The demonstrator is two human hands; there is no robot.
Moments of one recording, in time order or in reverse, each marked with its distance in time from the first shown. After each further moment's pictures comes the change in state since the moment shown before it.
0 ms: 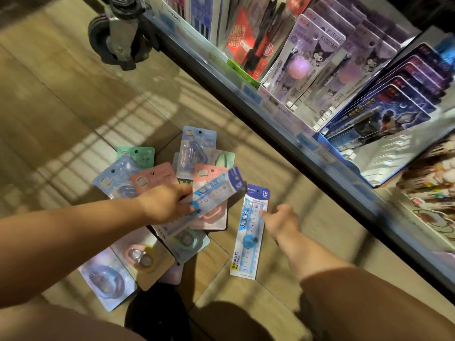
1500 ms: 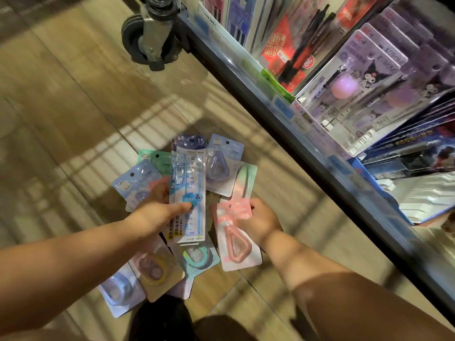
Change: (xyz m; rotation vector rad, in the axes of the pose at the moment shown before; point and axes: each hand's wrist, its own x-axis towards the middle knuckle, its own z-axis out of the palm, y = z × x) left_hand -0.015 -0.027 0.012 -1.276 0.346 -0.322; right_hand -0.004 -0.066 0.045 -0.043 -0.344 -0.320
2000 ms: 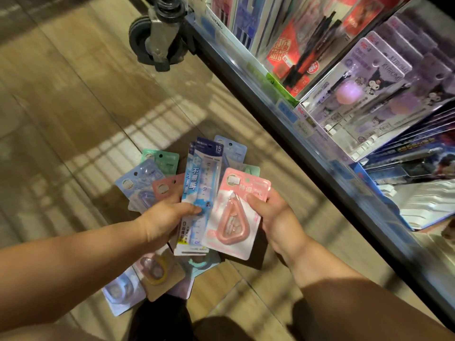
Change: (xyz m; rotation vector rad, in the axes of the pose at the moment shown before) left_hand -0.013 0.007 0.015 -0.142 -0.205 -0.091; right_hand -0.030 -0.023 -0.026 0.895 -0.186 -0.288
